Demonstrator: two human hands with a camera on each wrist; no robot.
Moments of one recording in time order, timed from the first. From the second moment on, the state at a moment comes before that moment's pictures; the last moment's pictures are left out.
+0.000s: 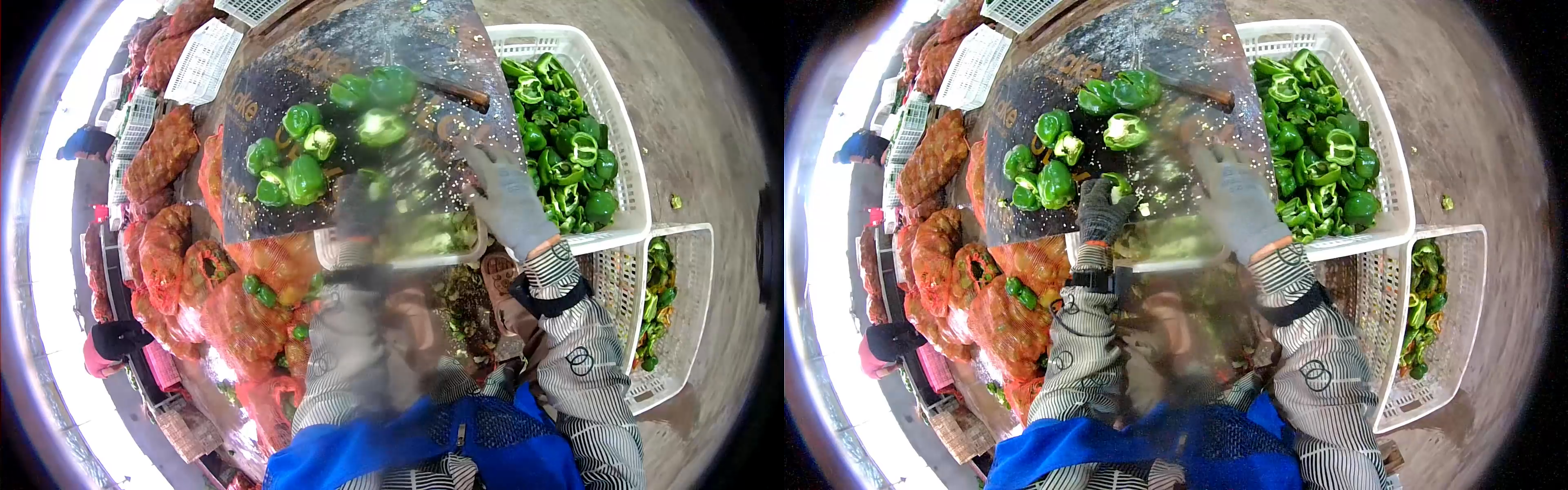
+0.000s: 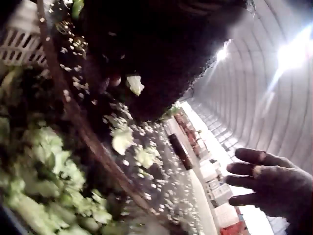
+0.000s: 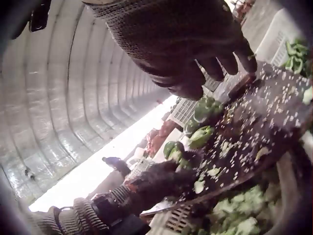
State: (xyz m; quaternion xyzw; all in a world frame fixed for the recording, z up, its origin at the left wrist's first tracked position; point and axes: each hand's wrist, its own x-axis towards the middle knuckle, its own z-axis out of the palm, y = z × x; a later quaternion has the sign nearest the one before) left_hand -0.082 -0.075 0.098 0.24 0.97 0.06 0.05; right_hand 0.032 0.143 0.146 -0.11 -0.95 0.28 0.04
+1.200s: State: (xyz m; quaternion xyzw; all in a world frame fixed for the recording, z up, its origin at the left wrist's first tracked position) left_hand -0.082 -0.083 0.123 0.33 0.90 0.26 -0.09; right_hand 0.045 0.222 0.155 -0.36 -0.77 0.34 0.39
